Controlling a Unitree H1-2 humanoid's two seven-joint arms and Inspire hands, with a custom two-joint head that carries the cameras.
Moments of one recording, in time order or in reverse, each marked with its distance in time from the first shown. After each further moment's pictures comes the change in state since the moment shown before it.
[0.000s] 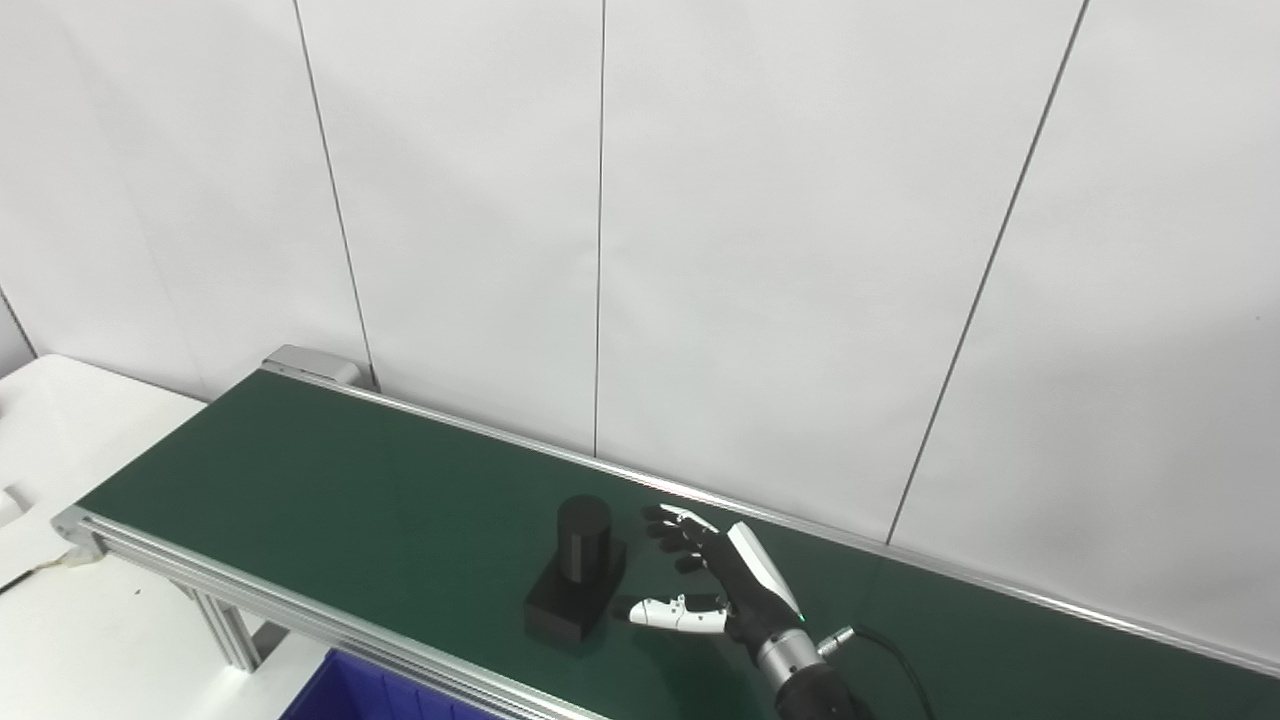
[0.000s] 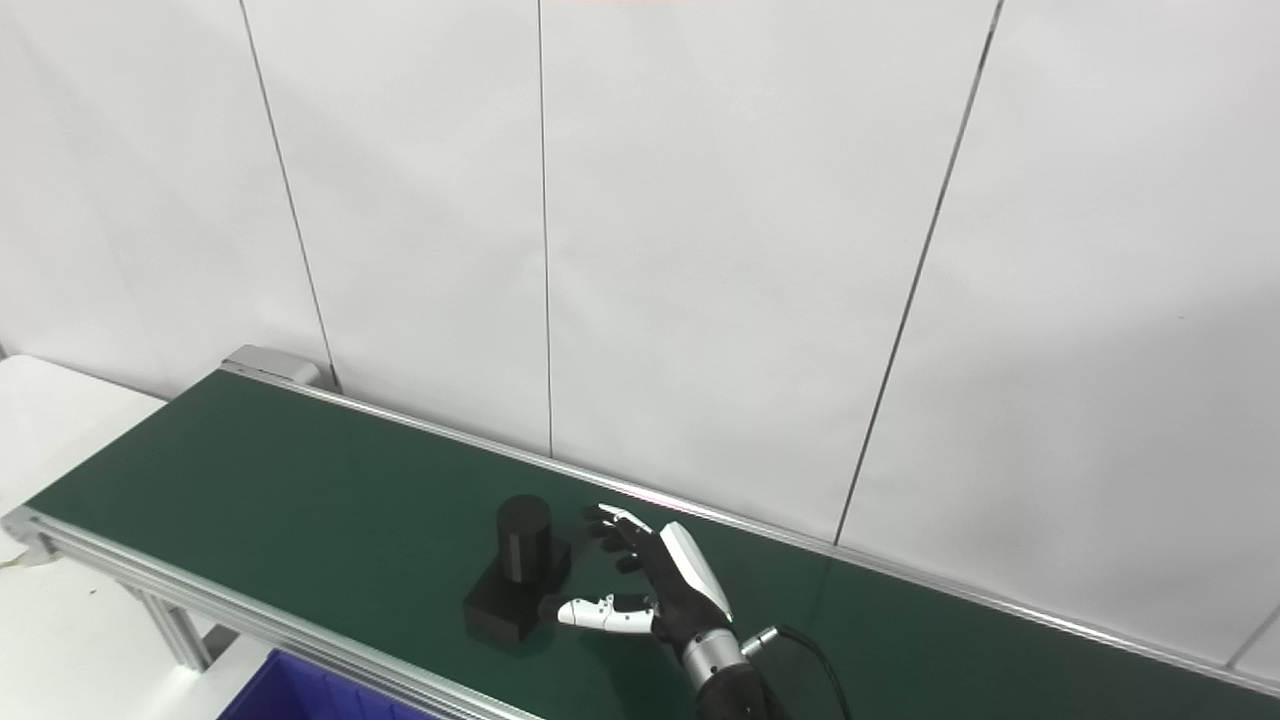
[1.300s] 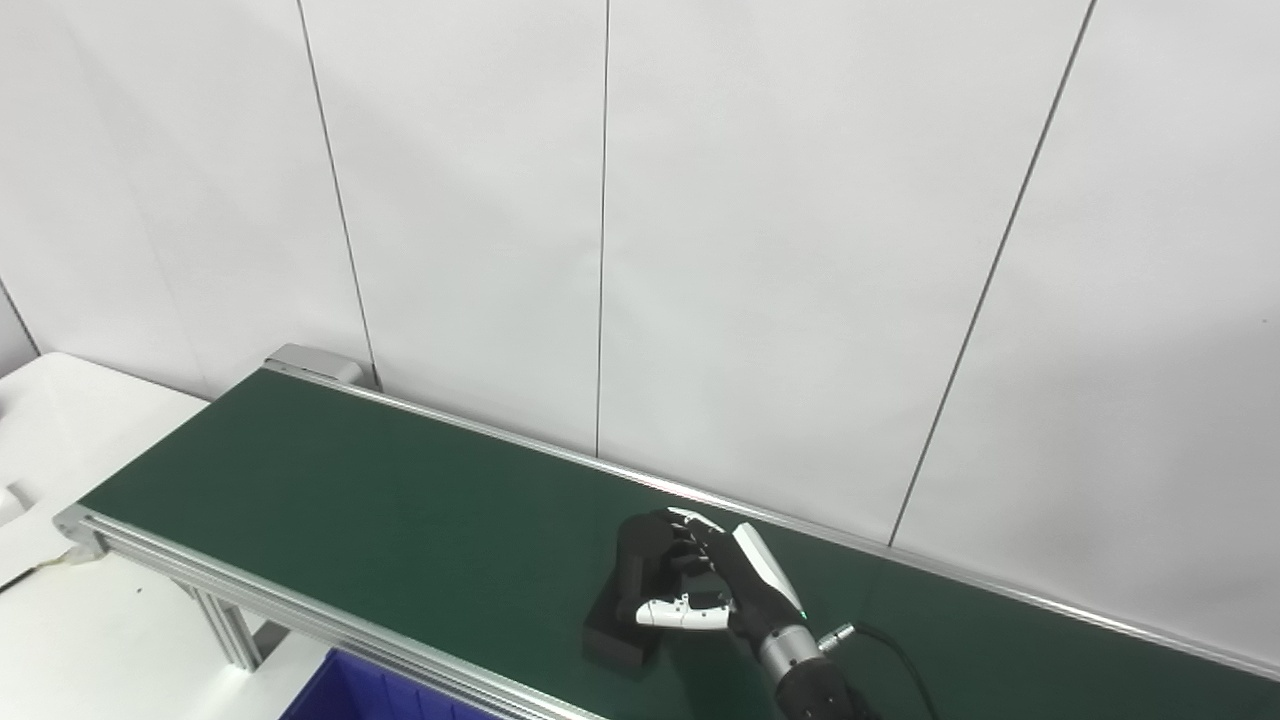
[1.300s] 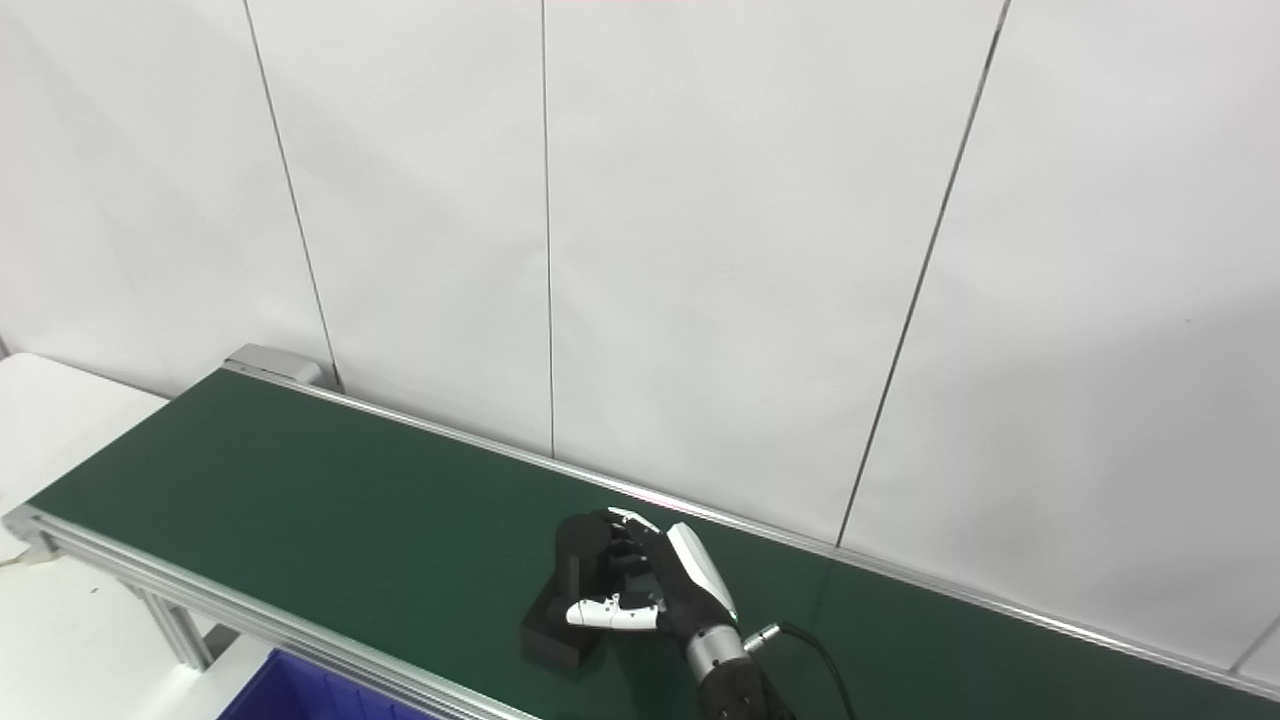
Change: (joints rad) left arm 0.067 -0.006 -0.044 -0.068 -0.050 0.000 -0.018; right arm -0.083 0.018 -0.036 0.177 0.016 -0.066 -0.090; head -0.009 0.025
